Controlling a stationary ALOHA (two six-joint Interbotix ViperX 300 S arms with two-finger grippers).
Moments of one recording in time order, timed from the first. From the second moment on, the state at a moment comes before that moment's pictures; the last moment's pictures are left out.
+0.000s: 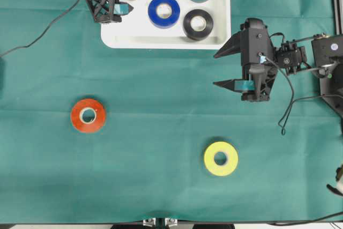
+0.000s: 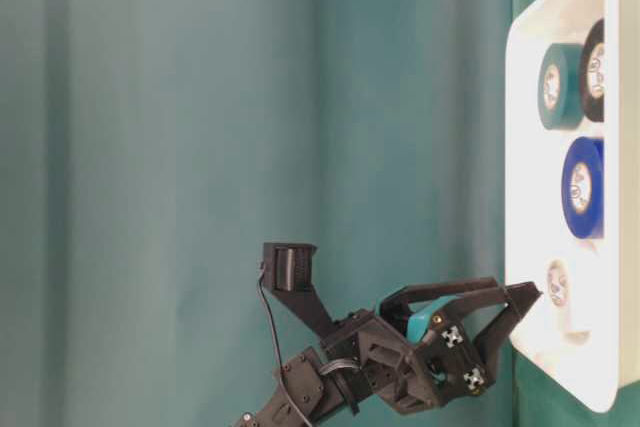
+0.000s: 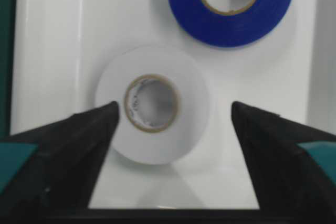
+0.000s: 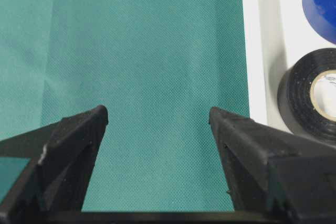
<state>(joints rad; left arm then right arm) 0.43 0.06 0.55 -0.02 0.33 0.43 -0.02 -0.28 1.00 -0.36 -0.03 0.51</state>
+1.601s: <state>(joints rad) 0.02 -0.06 0.70 -0.02 0.33 0.13 -0.02 -0.28 1.00 -0.36 -0.04 0.51</state>
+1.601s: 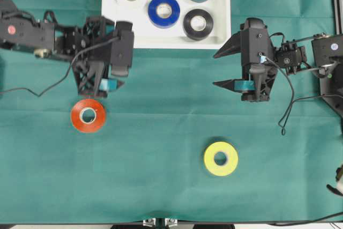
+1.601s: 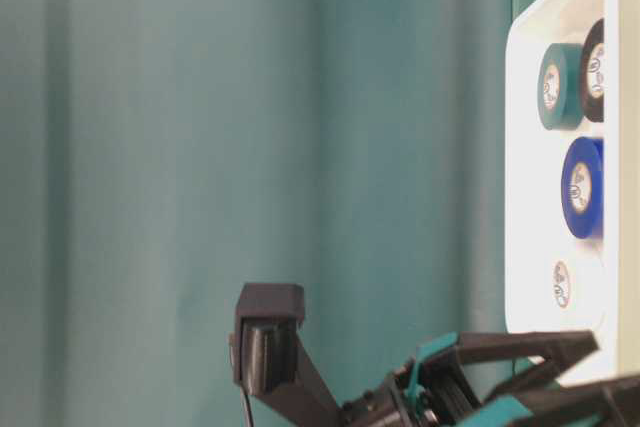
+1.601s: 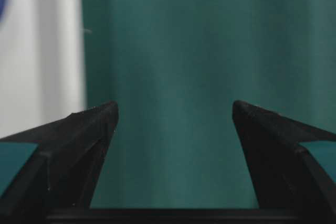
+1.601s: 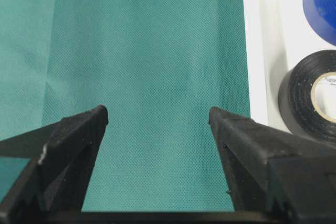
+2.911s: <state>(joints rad) -0.03 -0.06 0.71 -0.02 0.33 0.07 0.21 -0.31 1.00 -0.36 -0.03 0.66</state>
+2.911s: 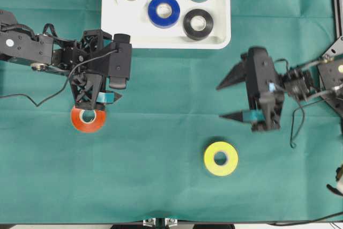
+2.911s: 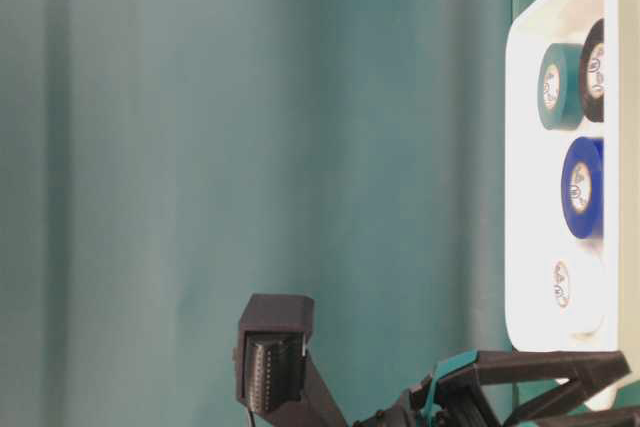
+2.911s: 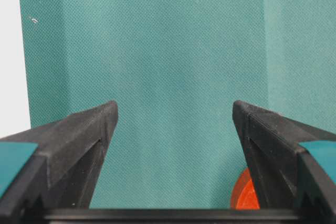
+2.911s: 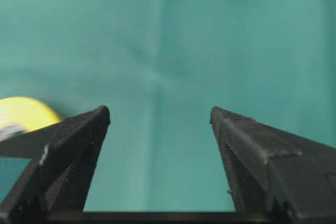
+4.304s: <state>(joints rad) -0.03 -0.06 0.71 -0.02 0.29 0.07 0.42 0.06 0.87 -0.36 -0.03 0.83</state>
